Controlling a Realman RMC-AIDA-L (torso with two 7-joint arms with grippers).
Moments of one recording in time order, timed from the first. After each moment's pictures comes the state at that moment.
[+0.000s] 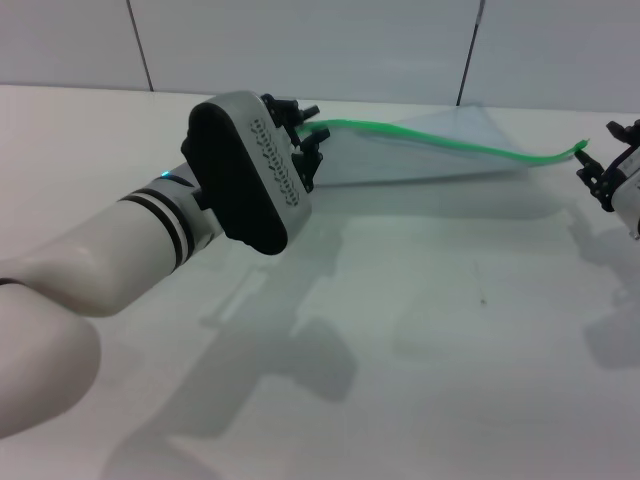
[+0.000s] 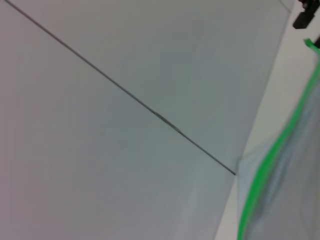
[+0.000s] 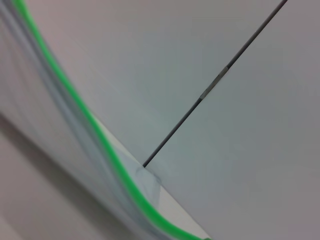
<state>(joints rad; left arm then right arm) -0.31 -2.03 2.02 1.19 2.69 -0.05 -2.21 0.33 2.03 -1.62 -0.92 -1.36 -0.16 0.97</state>
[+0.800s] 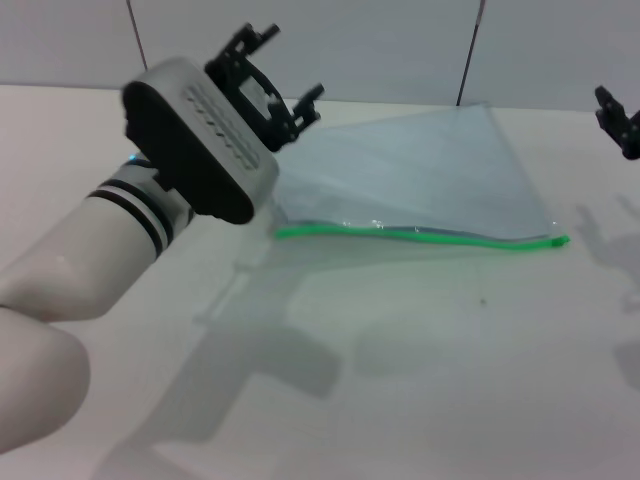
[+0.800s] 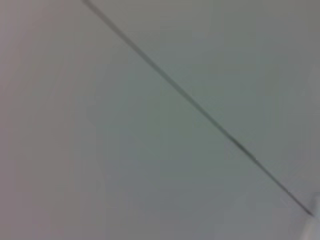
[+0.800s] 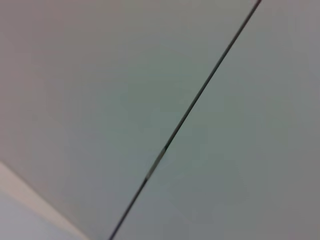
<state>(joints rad) -0.27 -2.03 2.03 1.17 2.57 -0.30 -2.22 0.17 2.04 -1.63 -1.21 -1.23 -0.17 0.97</state>
